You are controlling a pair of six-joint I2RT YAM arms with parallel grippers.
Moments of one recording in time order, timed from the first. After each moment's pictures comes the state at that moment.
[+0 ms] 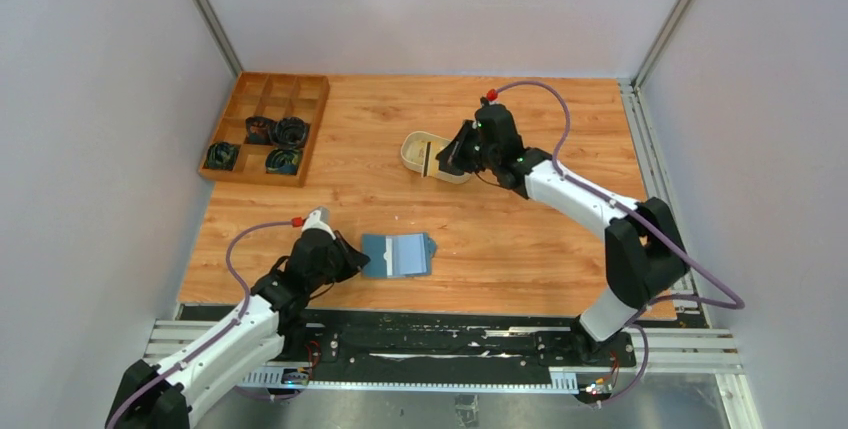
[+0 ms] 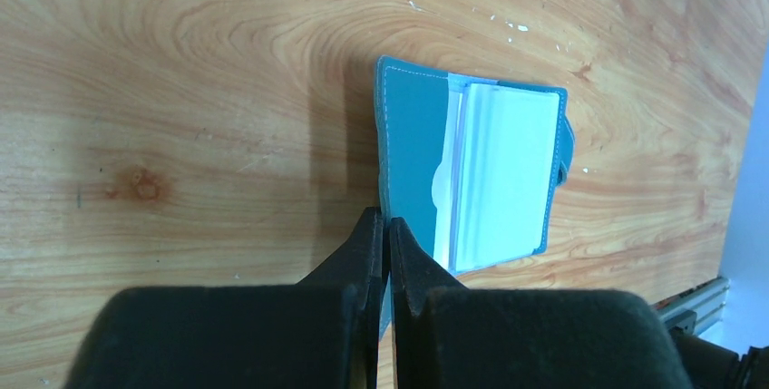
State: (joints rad) left arm -0.54 0.62 0.12 -0.14 -0.04 -0.92; right arm 0.59 1.56 1.10 -0.03 -0.12 0.82
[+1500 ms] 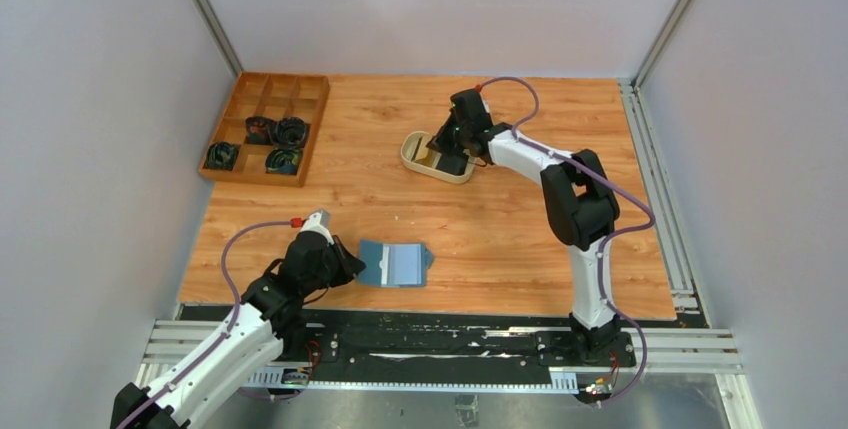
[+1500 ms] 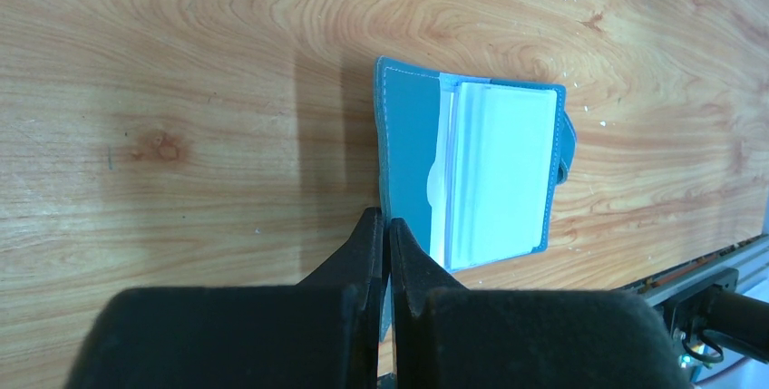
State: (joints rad) left arm -0.54 0.49 0.17 -0.35 -0.01 -0.81; right arm 0.52 2.09 1.56 -0.14 -0.09 0.96
